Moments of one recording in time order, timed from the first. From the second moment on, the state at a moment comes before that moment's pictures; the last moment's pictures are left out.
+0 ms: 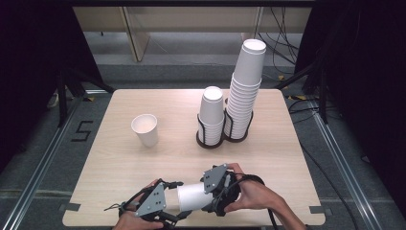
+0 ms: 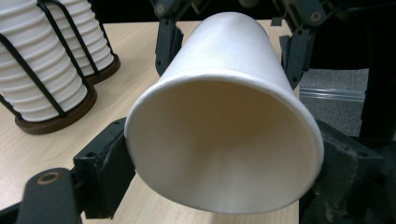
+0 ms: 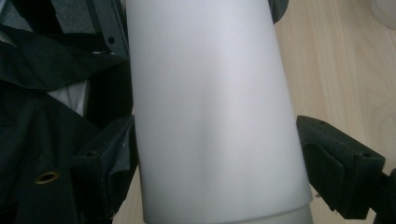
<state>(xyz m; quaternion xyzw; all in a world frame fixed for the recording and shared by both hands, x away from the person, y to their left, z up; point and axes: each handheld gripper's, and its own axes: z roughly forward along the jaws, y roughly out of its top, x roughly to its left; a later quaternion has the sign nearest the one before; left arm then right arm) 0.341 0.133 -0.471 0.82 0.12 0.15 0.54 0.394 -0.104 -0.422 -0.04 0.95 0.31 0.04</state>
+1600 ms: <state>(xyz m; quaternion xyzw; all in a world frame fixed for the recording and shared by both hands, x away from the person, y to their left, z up) 0.344 0.136 -0.470 0.79 0.16 0.11 0.59 0.404 -0.107 -0.439 -0.06 0.93 0.36 0.01</state>
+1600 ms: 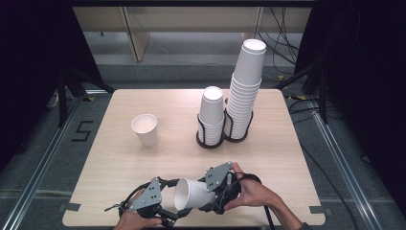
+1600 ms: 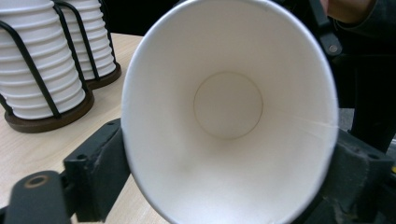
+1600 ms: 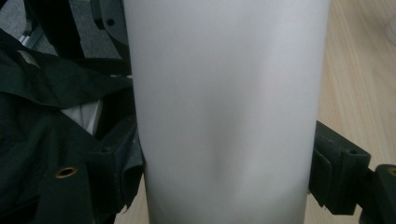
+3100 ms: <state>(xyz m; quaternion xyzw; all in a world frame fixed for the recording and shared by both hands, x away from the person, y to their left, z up) 0.345 0.140 -0.468 0.72 0.22 0.10 0.65 0.397 -0.093 -0.449 0.01 0.90 0.44 -0.02</state>
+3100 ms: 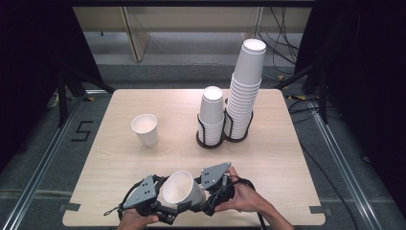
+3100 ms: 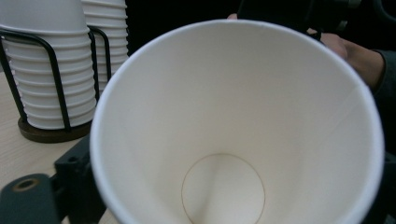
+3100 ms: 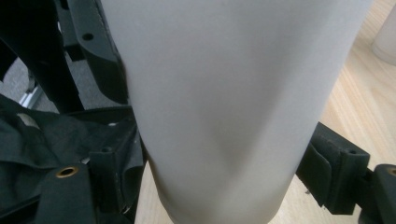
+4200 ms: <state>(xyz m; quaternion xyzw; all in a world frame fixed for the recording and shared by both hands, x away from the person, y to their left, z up) 0.366 0.174 -0.468 0.73 0.33 0.23 0.55 0.407 -0.133 -0.460 0.12 0.91 0.41 0.04</state>
